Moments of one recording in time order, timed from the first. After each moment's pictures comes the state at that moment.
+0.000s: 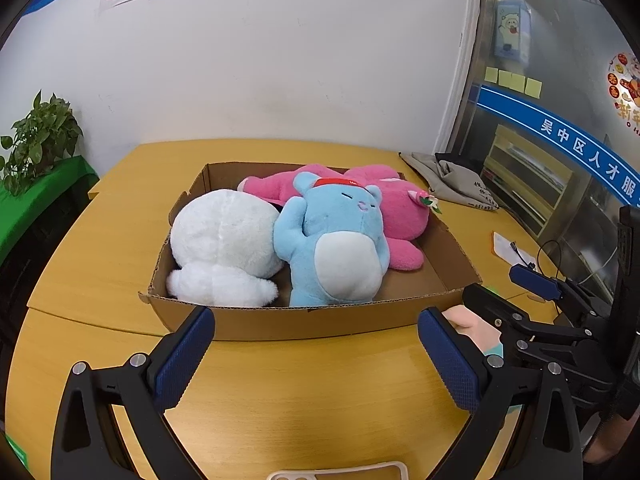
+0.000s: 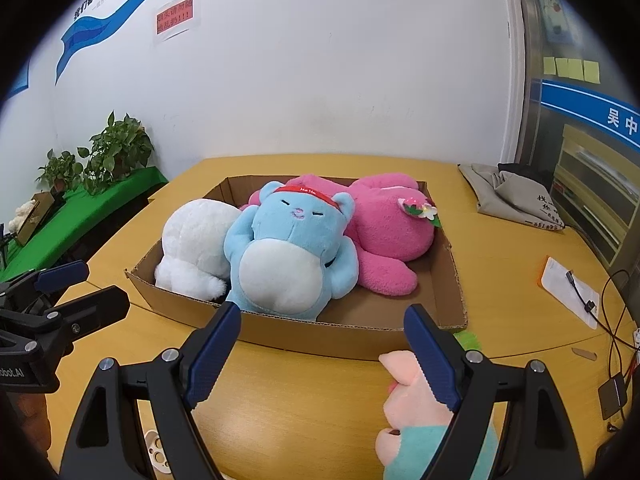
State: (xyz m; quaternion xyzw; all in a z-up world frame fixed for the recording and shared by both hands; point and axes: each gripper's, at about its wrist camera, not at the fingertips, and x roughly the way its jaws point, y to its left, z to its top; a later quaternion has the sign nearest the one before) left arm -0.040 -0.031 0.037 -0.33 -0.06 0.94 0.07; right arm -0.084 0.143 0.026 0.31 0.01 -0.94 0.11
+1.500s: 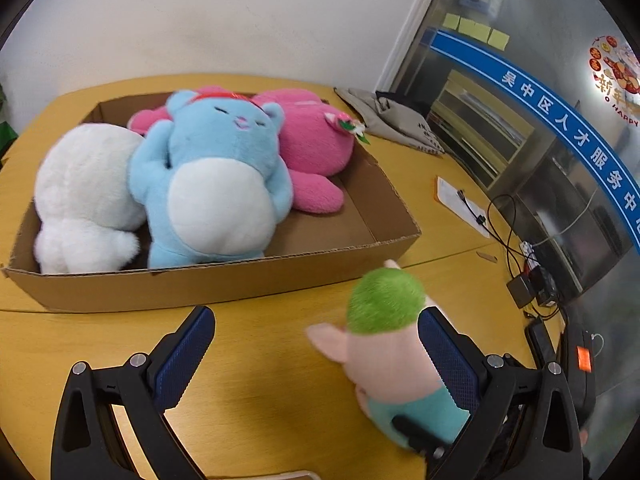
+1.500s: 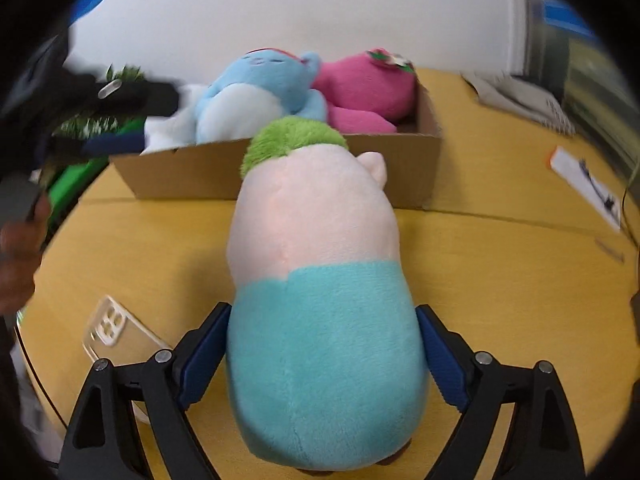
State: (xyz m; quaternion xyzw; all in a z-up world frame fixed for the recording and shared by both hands) left arm -0.098 0.054 -0.014 -0.43 -0.09 0.87 0.20; right arm -0.030 0.211 -0.083 0.42 0.01 -0.90 0.14
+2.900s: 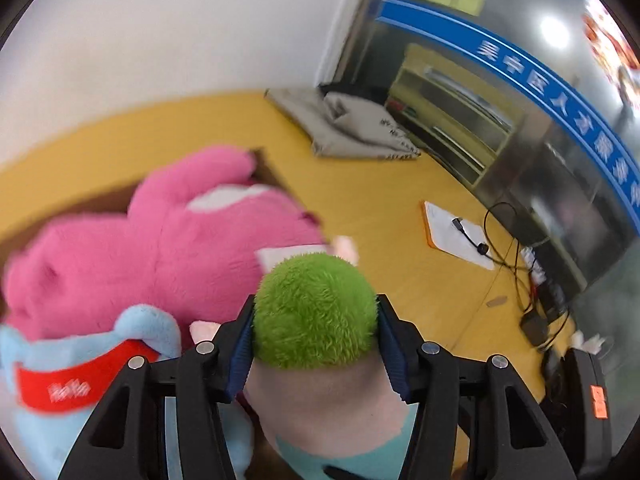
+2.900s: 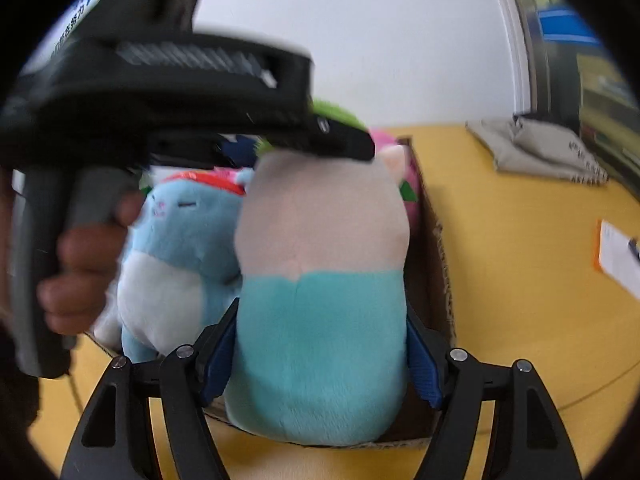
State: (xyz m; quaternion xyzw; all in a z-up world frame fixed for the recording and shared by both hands) left arm -0.309 0.139 -0.012 -0.44 -0.04 0.84 0.30; right arm -0.204 0.226 -0.059 0.34 -0.07 -0.92 0.15
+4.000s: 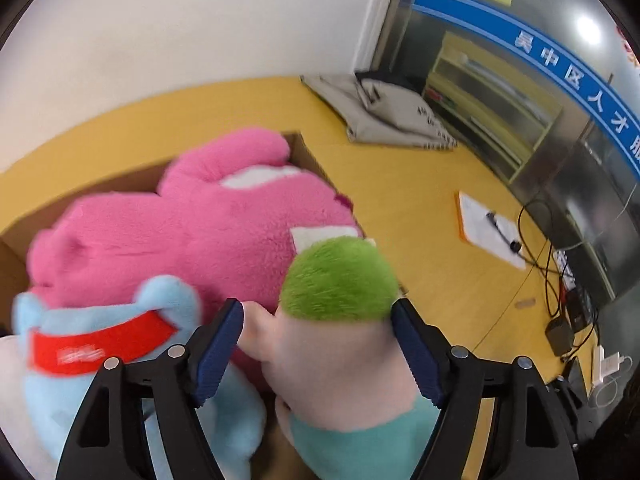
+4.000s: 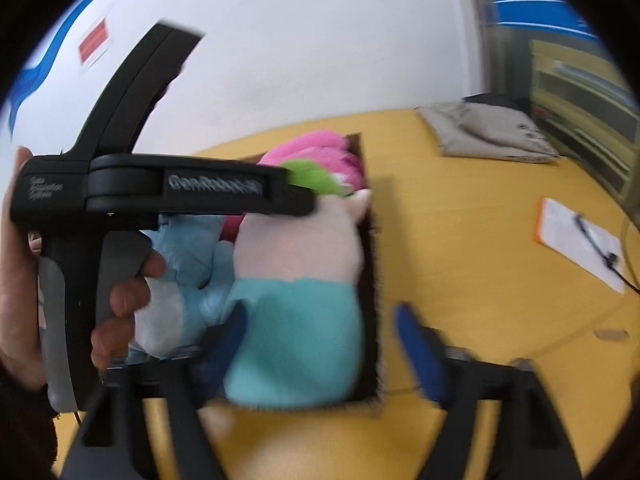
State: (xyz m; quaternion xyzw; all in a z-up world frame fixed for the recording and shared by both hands) left arm -0.280 0.158 -0.002 -0.44 0.00 0.87 0.22; right arm -0.169 0.261 -0.026 0.35 -0.08 -0.93 0.06
